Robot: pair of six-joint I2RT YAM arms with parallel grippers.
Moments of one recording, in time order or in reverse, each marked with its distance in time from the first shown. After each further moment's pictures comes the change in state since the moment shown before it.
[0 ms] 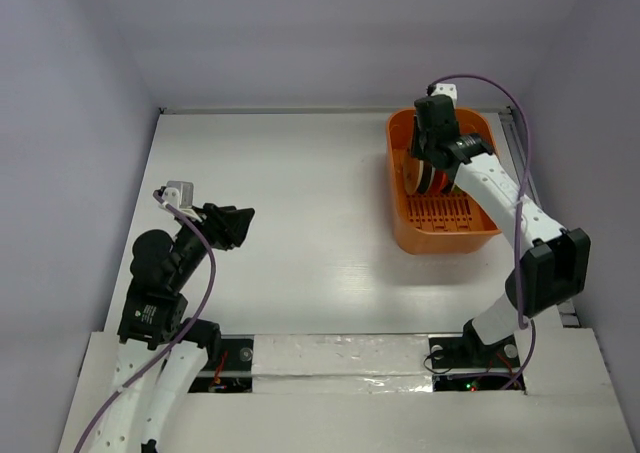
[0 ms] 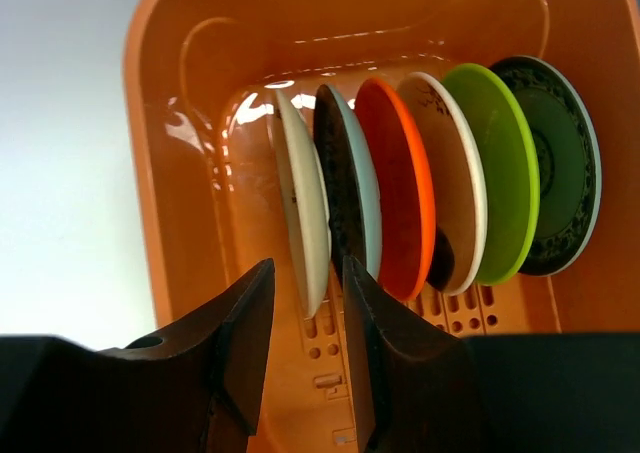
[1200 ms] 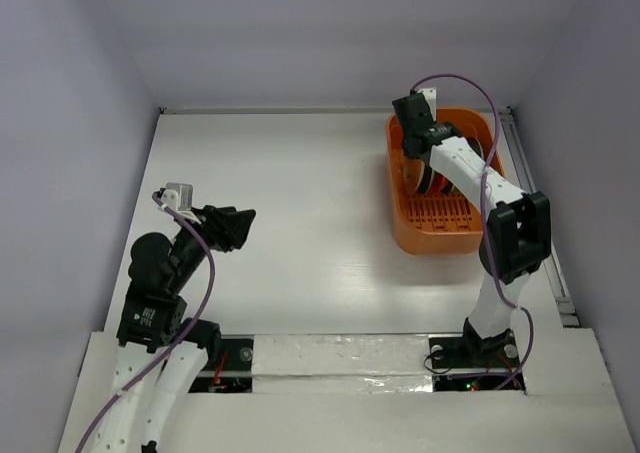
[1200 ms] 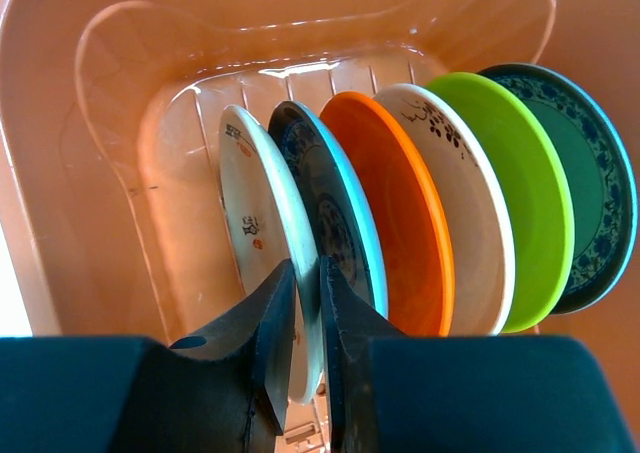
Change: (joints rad) left arm 0.000 -0.016 0.000 0.000 0.016 0.000; right arm 0.000 0.272 0.146 -0.045 0.143 -0.039
